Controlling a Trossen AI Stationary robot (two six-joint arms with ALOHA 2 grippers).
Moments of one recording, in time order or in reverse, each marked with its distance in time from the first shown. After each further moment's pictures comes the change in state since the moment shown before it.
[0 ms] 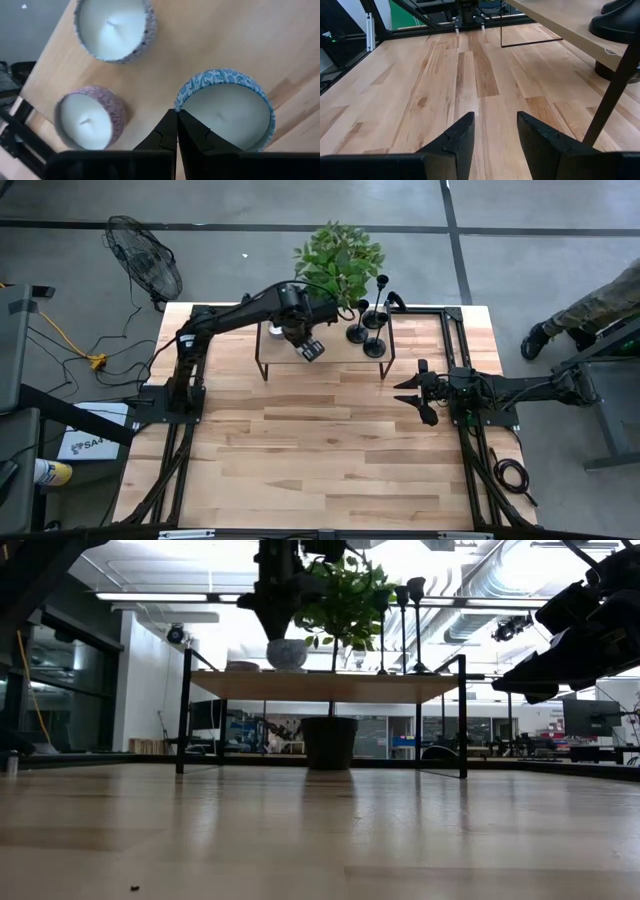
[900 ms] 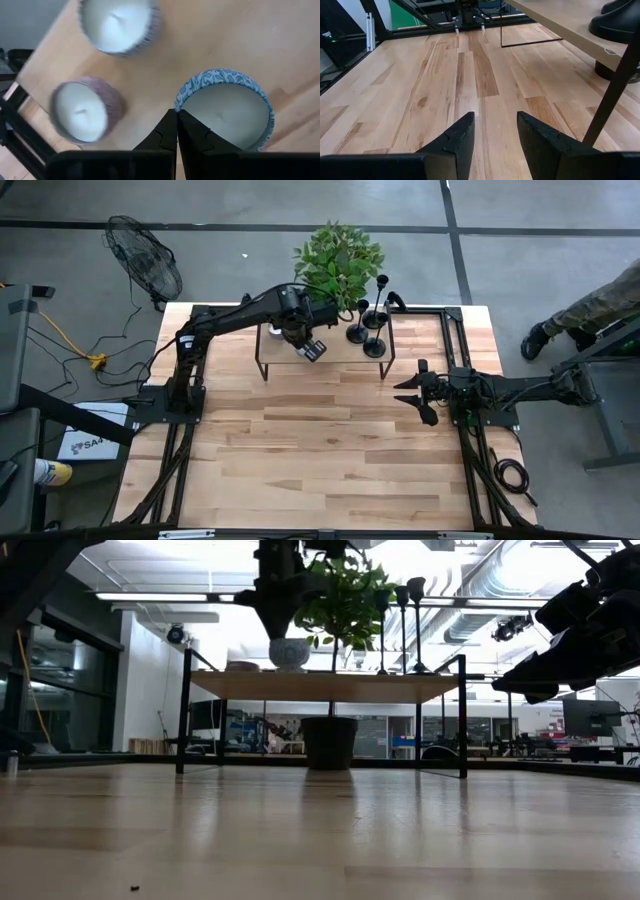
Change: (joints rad) left arm -0.019 -0.005 -0.008 0.000 -0.014 -0.104; right arm 0.000 0.000 0.000 0.000 0.000 0.000
